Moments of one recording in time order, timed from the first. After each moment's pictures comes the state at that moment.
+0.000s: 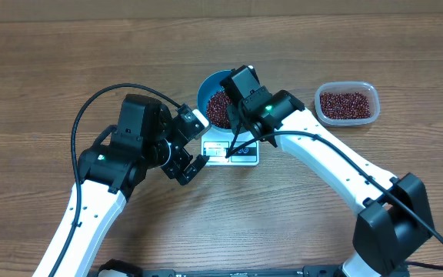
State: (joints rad) left arm -0.31 1.22 1.06 -0.80 0.33 0.46; right arm 0.64 1.80 1.47 -0.78 0.23 0.30
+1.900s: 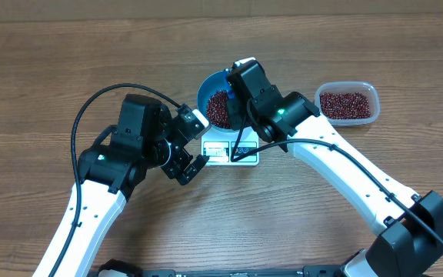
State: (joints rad) left arm -0.31 1.22 1.06 -0.80 0.33 0.46; right arm 0.63 1.70 1.47 -0.74 0.17 0.33
